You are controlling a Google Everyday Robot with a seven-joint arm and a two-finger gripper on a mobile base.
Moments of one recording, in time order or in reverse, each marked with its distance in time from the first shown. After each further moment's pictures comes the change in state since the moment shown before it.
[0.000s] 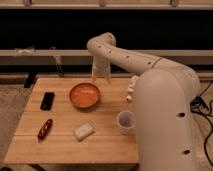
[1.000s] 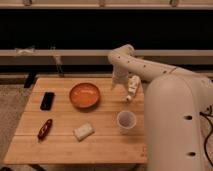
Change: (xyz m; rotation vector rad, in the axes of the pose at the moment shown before) arm -0.007 0.109 0.051 -0.142 -0.008 0.212
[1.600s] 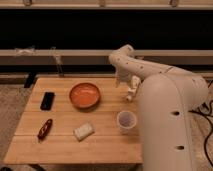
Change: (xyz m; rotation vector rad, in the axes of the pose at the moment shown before) arm 0.028 0.026 0.026 -0.040 0.064 0.086
